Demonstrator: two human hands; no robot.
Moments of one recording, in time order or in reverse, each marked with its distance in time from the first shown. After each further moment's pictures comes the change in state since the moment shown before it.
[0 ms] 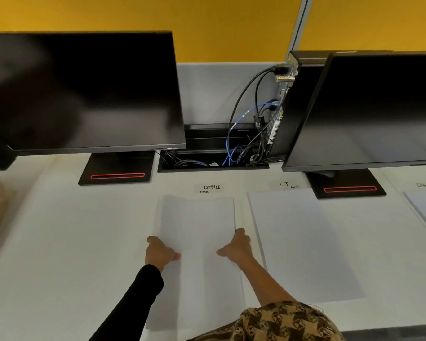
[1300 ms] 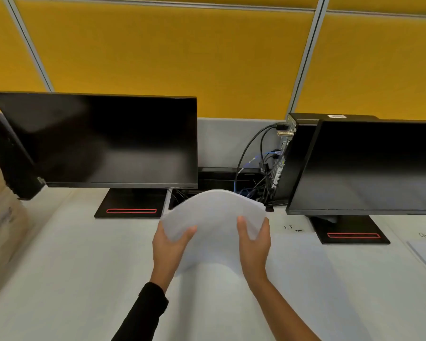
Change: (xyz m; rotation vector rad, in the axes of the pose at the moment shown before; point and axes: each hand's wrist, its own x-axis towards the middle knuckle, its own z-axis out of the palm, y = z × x) left_hand -0.097 0.078 -0.056 -0.719 0.115 0.712; right_hand -0.095 -0.074 -0.054 0.964 0.476 -0.772
